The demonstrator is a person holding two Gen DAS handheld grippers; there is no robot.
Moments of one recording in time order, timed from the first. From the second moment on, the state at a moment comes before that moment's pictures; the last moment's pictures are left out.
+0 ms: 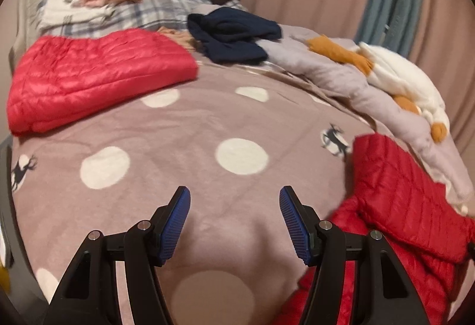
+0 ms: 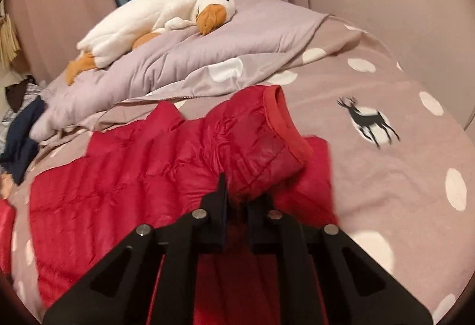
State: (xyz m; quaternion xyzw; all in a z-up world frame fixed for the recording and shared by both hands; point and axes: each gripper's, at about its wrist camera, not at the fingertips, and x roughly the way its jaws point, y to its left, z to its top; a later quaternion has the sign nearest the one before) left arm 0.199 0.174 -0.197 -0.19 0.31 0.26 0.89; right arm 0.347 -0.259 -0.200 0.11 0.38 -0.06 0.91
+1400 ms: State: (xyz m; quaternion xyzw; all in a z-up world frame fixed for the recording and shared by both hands) left arm 0.326 0.025 -0.253 0.04 0.40 0.11 0.91; right arm 0.340 -0.242 -0.267 -0.08 0.38 -0.02 0.92
